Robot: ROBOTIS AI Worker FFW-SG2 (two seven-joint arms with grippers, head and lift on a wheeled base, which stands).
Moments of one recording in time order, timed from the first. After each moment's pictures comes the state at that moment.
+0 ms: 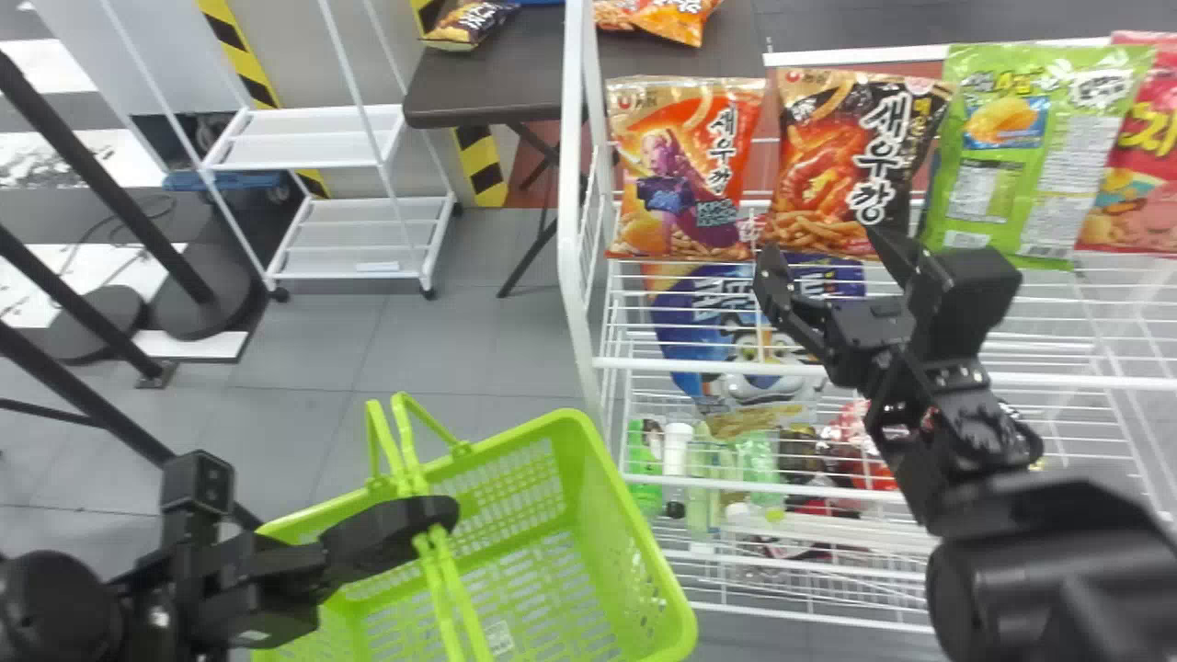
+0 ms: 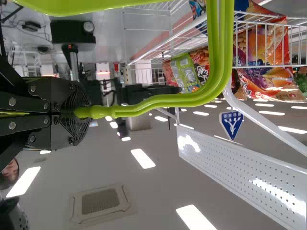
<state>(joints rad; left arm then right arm) 0.24 0.28 0.51 -1.74 0.49 1.57 -1.57 0.00 0.00 0.23 -1.54 -0.06 0.00 0.03</state>
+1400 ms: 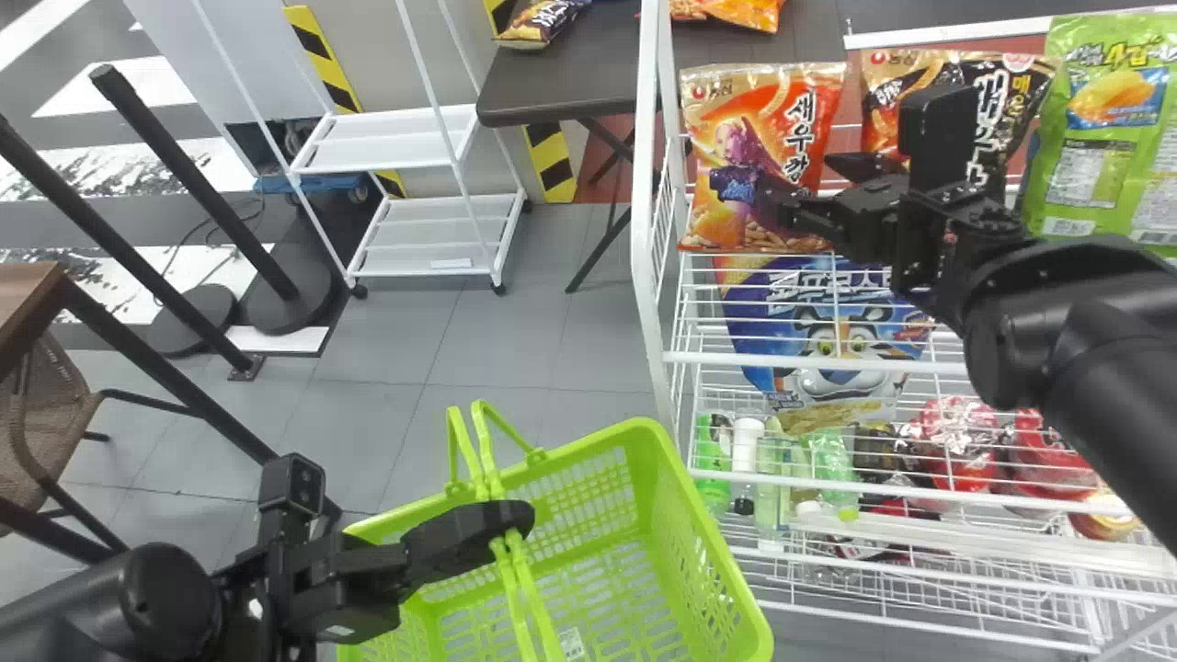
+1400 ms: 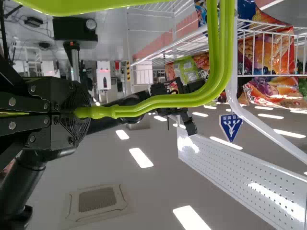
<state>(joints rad) 0.26 0.28 0.50 -1.73 0.50 1.57 -1.57 -0.61 0.00 0.38 -0.76 -0.28 0.03 0.31</state>
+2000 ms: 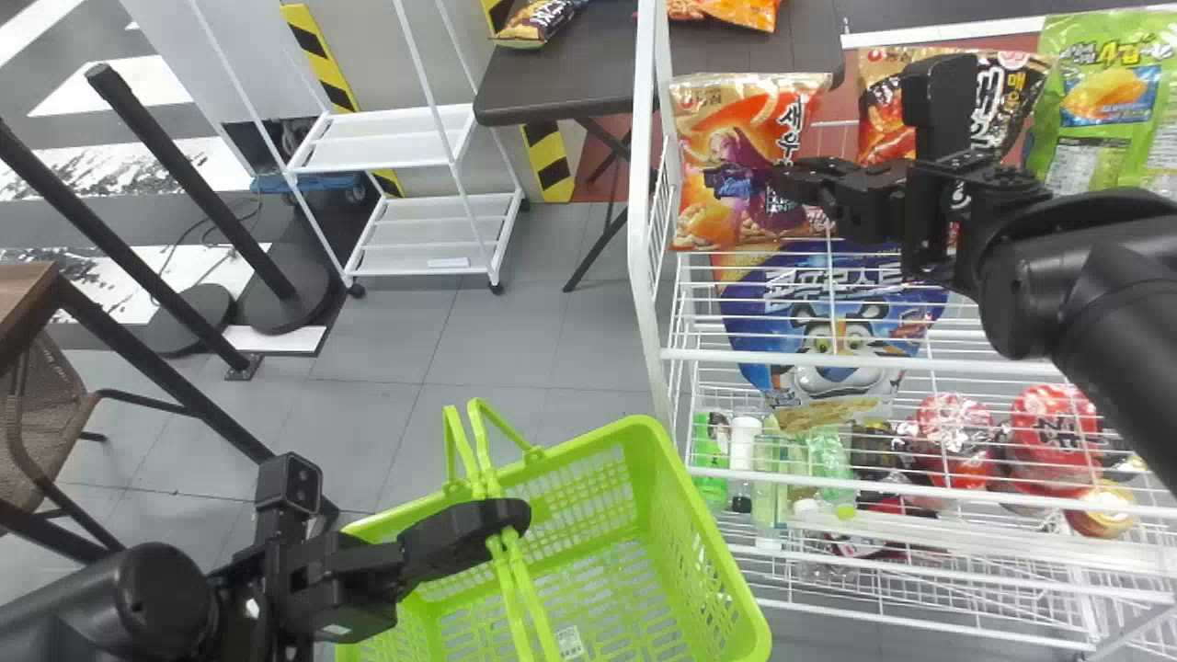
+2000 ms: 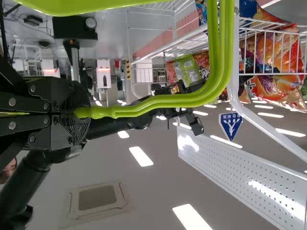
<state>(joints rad) 0.26 0.28 0.51 -1.73 0.51 1.57 -1.57 -0.65 0.00 0.34 -0.77 -0.24 0.16 0.41</state>
